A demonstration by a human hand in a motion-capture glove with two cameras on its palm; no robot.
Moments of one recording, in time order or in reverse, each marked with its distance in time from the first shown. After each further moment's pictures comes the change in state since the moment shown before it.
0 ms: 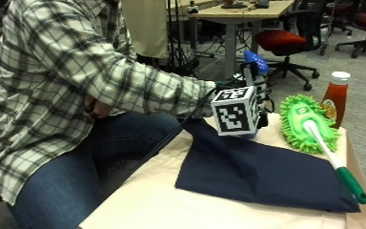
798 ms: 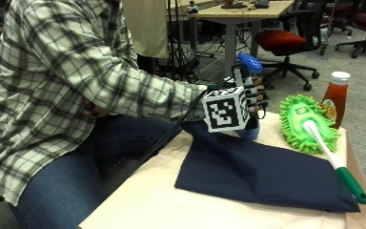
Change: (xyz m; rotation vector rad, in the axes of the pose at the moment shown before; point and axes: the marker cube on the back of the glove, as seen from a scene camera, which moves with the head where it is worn) arm 0.008 0.020 0.004 -0.023 0.120 -0.009
